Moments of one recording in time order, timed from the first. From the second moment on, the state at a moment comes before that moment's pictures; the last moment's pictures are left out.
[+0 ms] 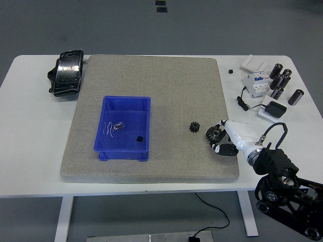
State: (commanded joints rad) left arm 0.02 0.23 -0.66 -0.39 0.73 0.24 0.49; right arm 0.41 -0.53 0.56 1.57 -1.94 -0.29 -0.60
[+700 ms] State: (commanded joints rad) left arm 0.02 0.24 -0.68 -0.39 0.76 0.23 0.51; right arm 0.79 -0.34 0.34 1.60 -1.90 -0.33 -0.59
